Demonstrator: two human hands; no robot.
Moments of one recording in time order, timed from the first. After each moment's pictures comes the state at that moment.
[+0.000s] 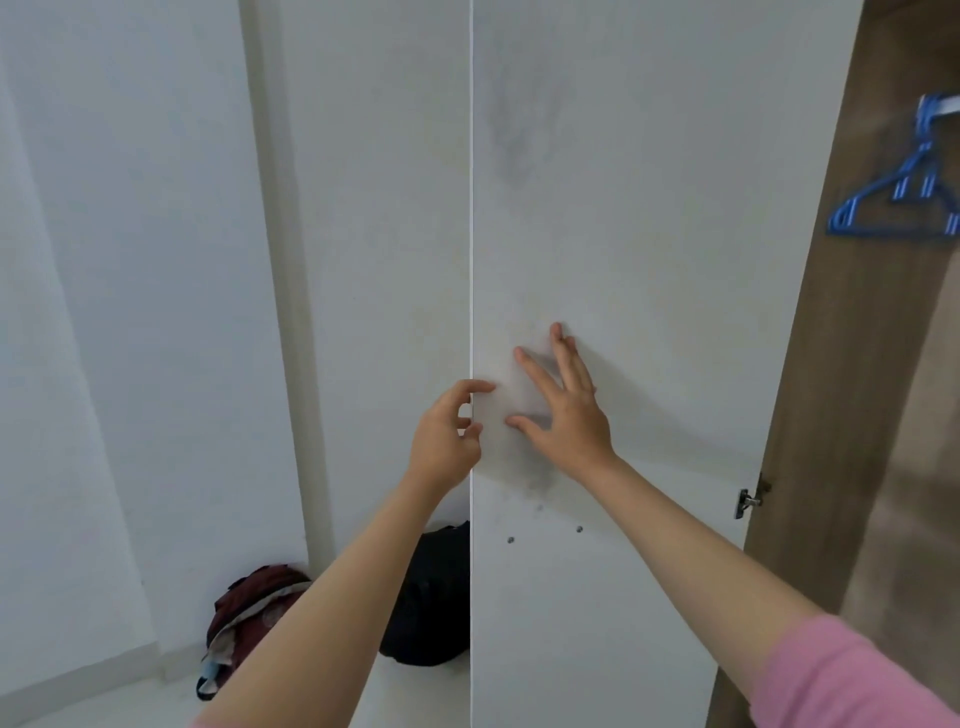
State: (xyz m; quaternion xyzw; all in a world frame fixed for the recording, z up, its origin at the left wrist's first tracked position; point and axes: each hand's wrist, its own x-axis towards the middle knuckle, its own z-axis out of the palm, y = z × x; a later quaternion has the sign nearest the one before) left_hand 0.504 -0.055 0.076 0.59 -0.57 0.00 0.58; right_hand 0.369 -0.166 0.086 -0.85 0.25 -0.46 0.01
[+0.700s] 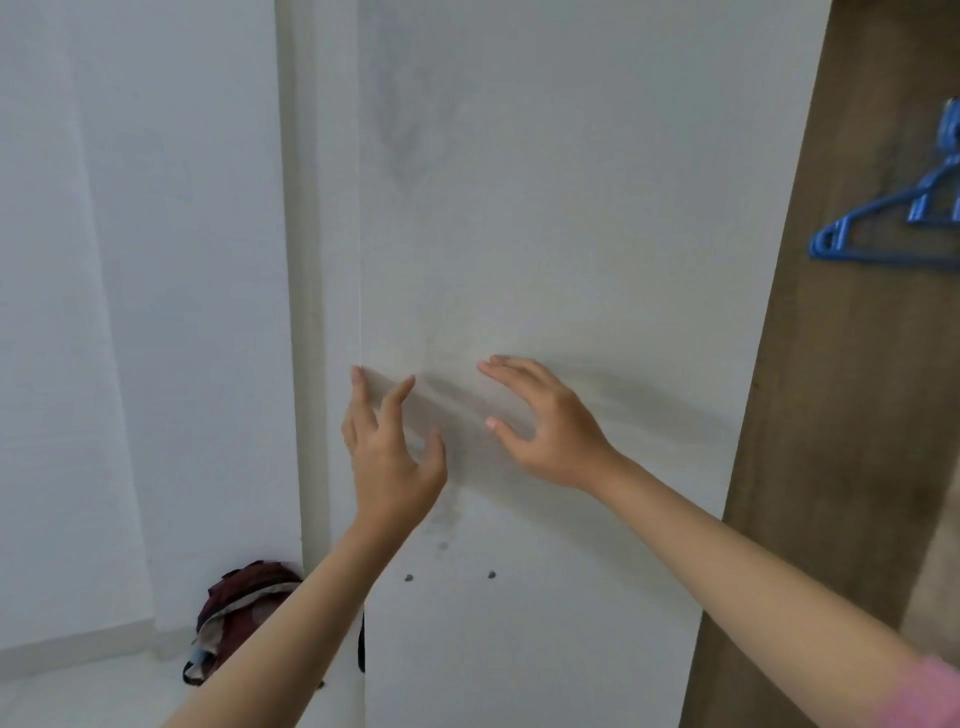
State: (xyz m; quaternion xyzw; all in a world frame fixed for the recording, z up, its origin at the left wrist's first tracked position) left_hand 0.410 -0.099 0.067 0.67 -0.39 0.24 0.59; right_hand 0.284 -0.231 0.117 -0.88 0.00 -0.46 0.08
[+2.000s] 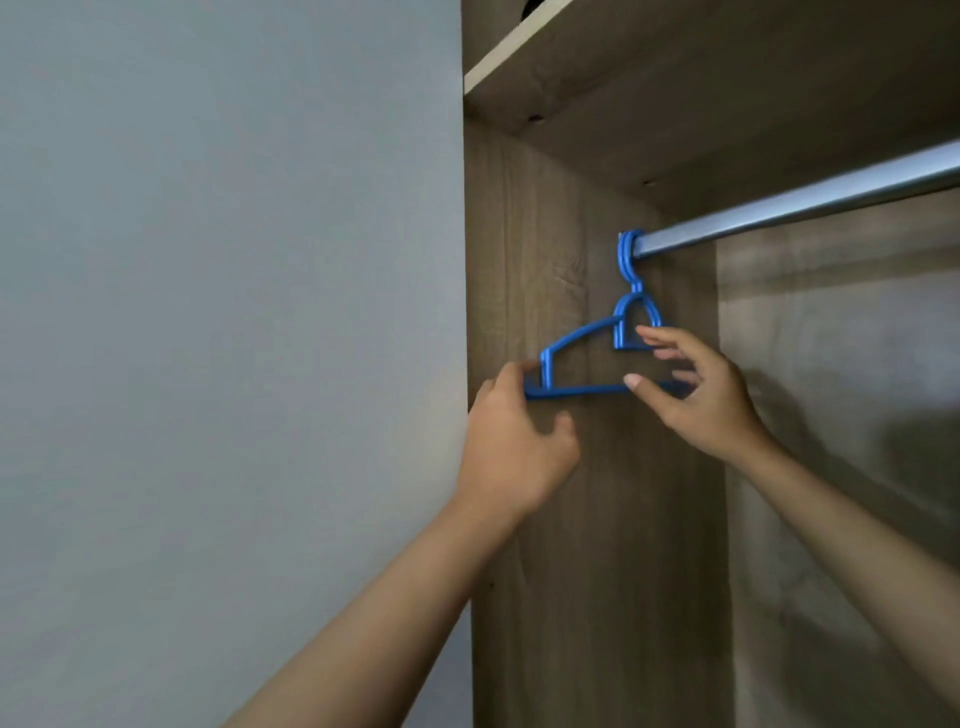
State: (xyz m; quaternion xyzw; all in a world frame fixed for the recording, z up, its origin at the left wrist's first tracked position) left_hand 0.164 -0.401 0.257 0.49 -0.63 0.07 0.60; right_hand -0.010 -0.557 0.273 -0.74 0.18 -0.65 -0.01
